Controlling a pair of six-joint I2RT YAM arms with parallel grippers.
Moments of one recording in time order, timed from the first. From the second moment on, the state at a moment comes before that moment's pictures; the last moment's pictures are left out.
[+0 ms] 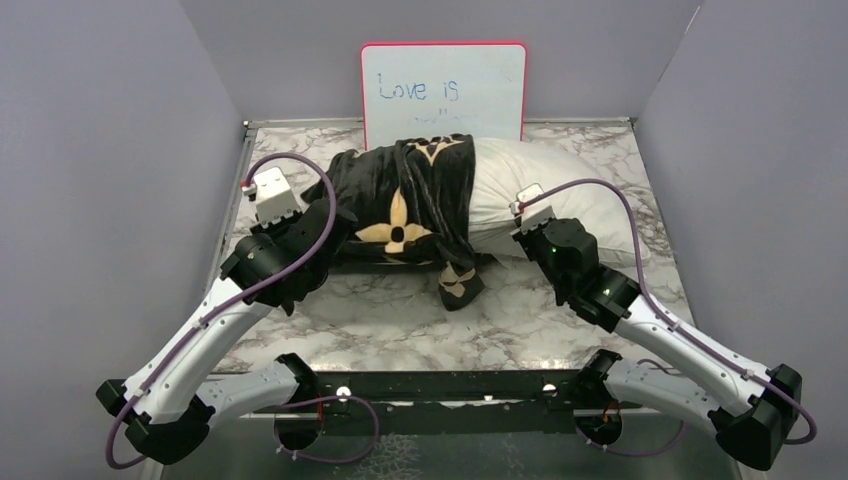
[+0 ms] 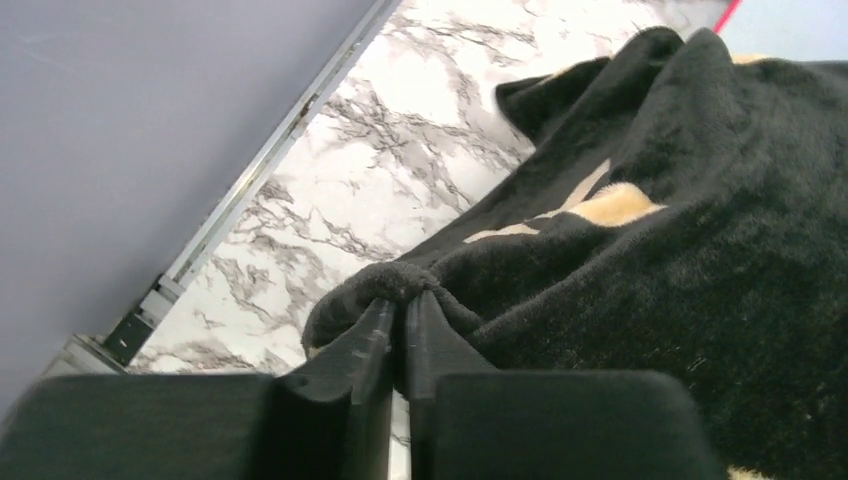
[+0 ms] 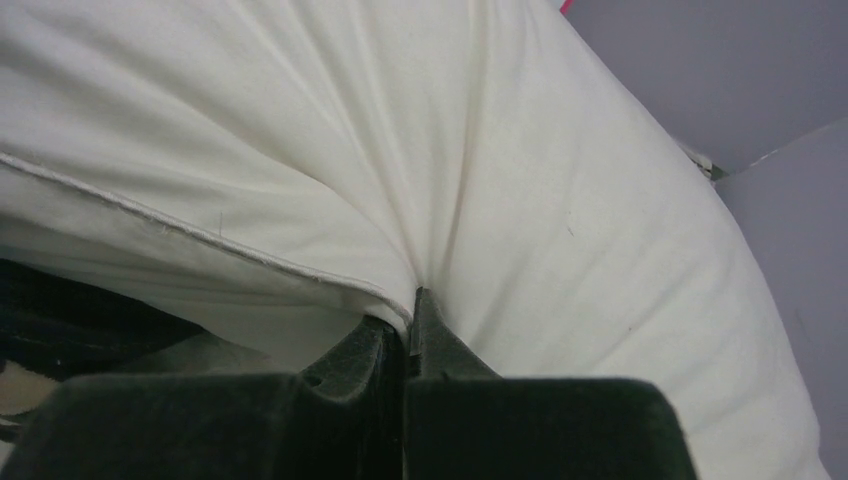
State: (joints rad) left arm -0.72 0.99 1.29 -1.32 -1.08 -0.97; right arm 0.75 0.89 0.74 -0.14 0.50 -0.28
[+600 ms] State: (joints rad) left arm -0.67 1.16 1.41 -0.96 -0.58 -0.48; right arm 0.71 0.74 0.74 -0.41 0.05 -0.35
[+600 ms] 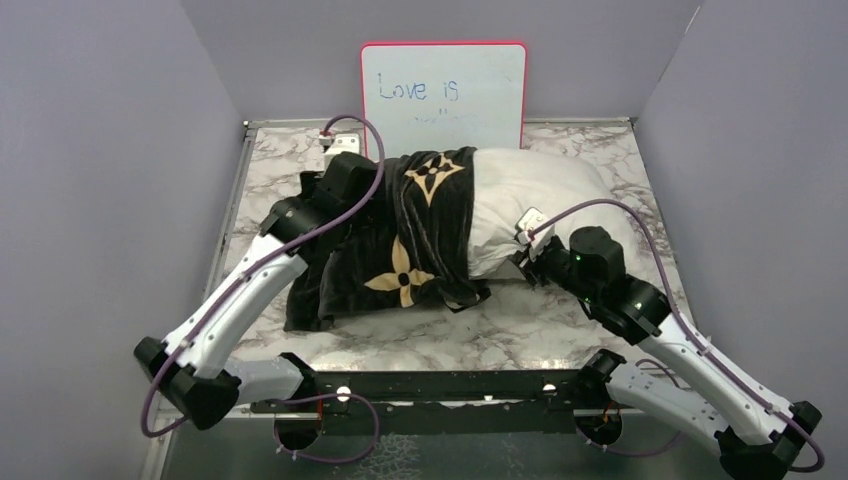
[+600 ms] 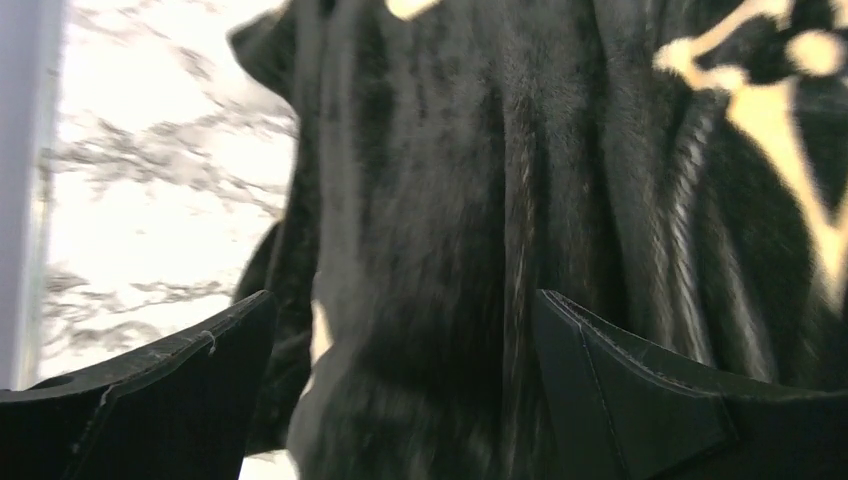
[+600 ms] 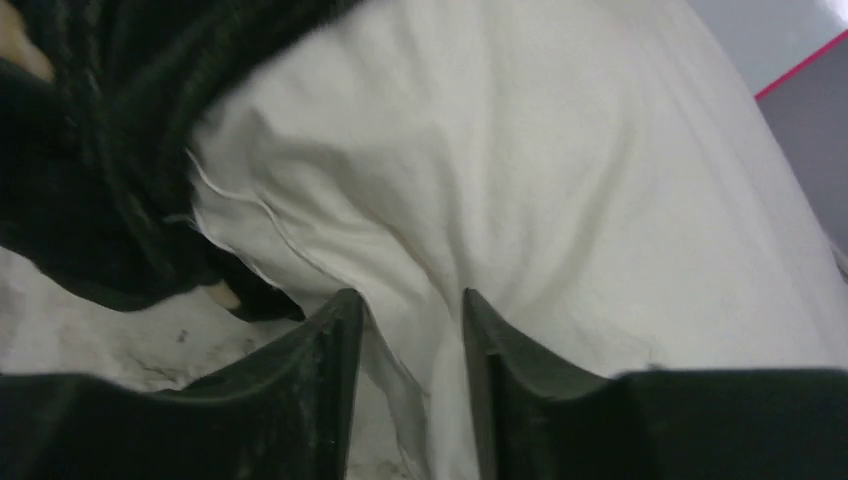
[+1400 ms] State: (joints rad) left arm -0.53 1.07 0.90 -0.56 -0.01 -0.50; right arm 0.59 1.52 1.48 -0.65 0.13 0.23
